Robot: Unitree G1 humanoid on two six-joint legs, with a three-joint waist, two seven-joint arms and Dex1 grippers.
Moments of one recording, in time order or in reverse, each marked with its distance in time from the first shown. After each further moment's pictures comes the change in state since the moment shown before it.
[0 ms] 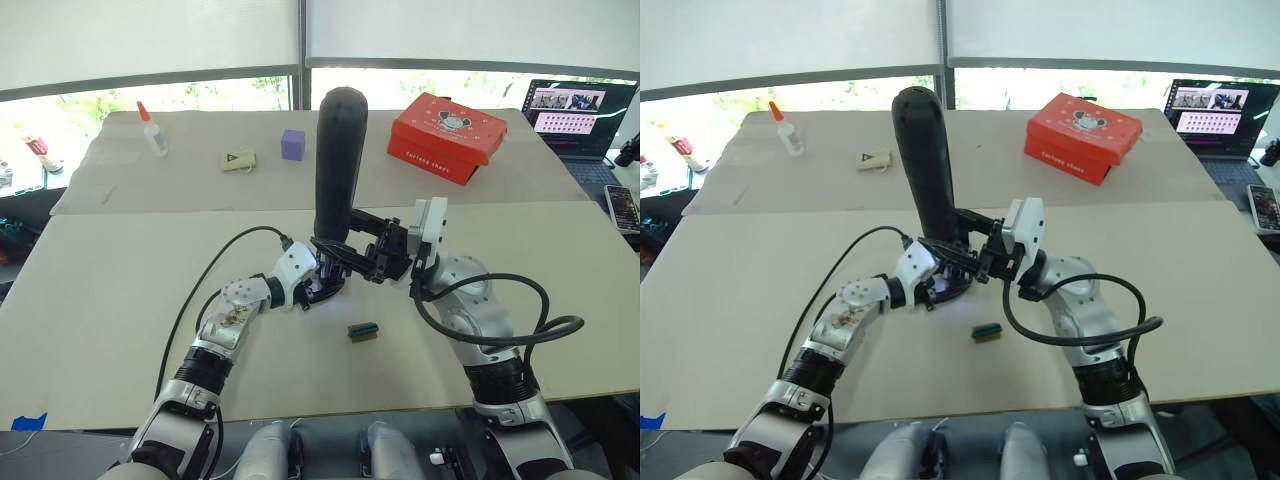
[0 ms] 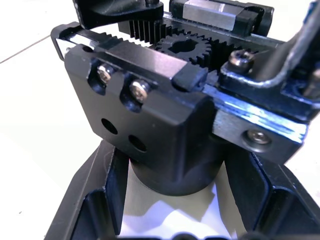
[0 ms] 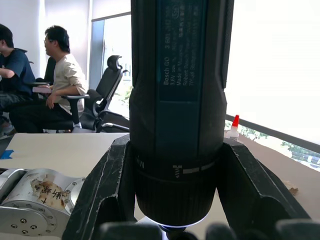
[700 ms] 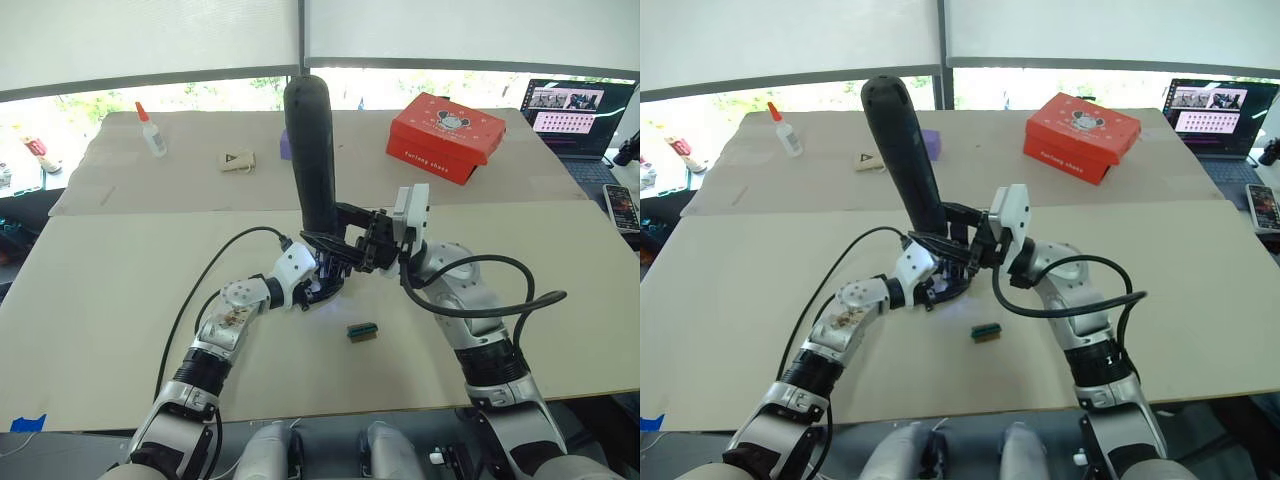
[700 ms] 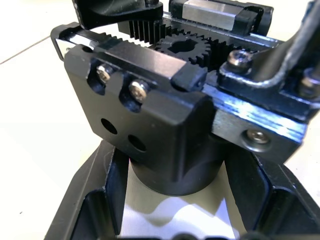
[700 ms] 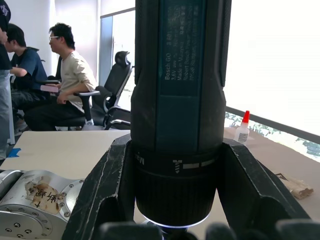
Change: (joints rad) left arm 0.006 0.003 -0.001 -0.010 0.000 0.002 0.007; right arm -0.074 0.018 0.022 0.083 0.005 0.019 0.013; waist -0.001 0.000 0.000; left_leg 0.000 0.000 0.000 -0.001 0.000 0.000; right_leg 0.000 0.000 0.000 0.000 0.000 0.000
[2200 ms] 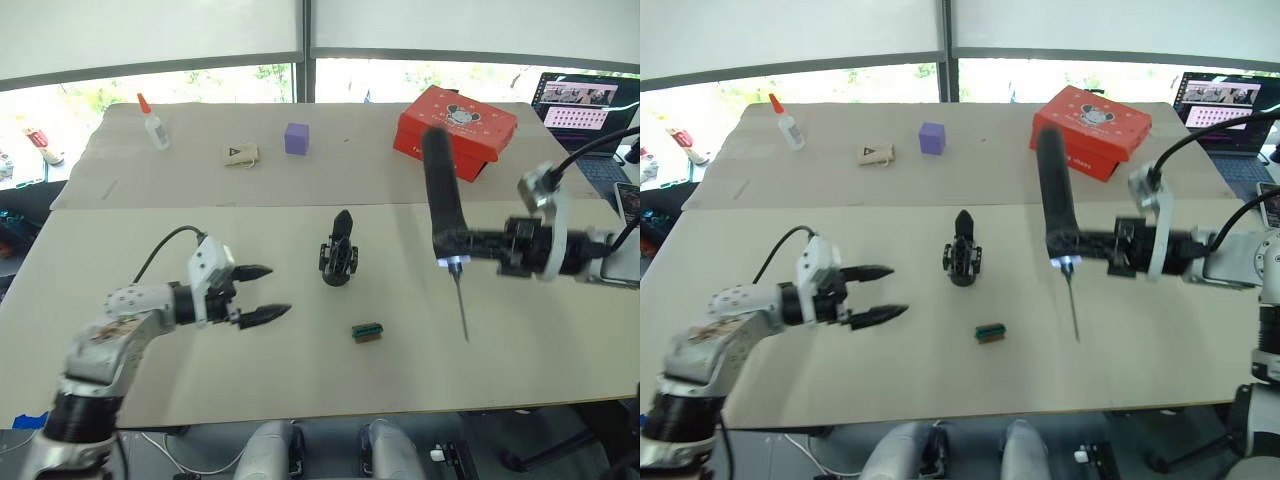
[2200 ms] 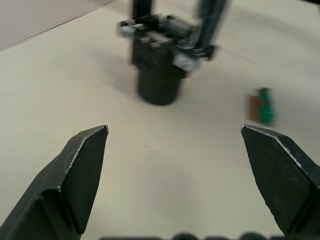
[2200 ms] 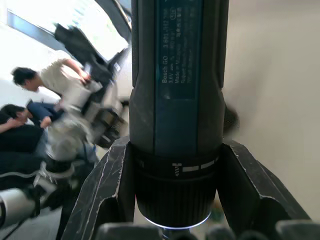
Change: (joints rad) left arm 0.317 0.483 0.301 -0.667 -0.457 0.503 -0.283; right arm -0.114 -0.737 -0.265 0.240 0.803 1.418 -0.230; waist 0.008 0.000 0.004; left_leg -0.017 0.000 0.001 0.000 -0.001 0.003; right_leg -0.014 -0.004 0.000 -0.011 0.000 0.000
